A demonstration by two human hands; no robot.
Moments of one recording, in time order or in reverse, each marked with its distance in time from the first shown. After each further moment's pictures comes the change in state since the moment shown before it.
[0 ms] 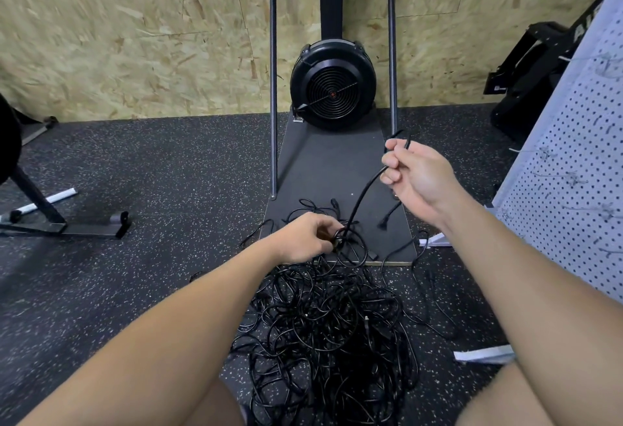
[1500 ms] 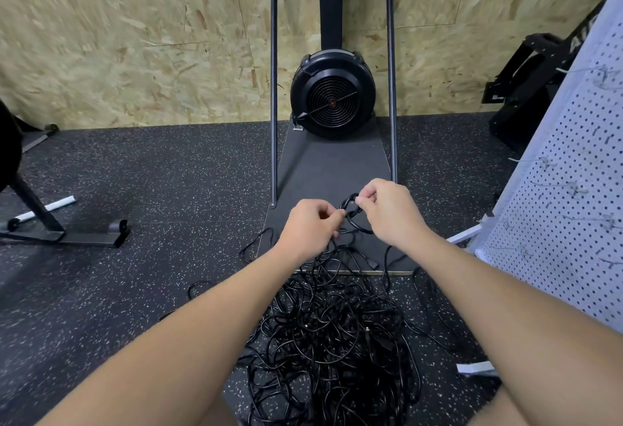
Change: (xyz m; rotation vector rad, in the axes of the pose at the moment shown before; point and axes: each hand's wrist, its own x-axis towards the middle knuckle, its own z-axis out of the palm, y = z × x) left_hand 0.006 0.044 0.001 -0.149 0.481 -0.109; right_hand -0.003 0.050 0.015 -1.332 0.129 -0.217
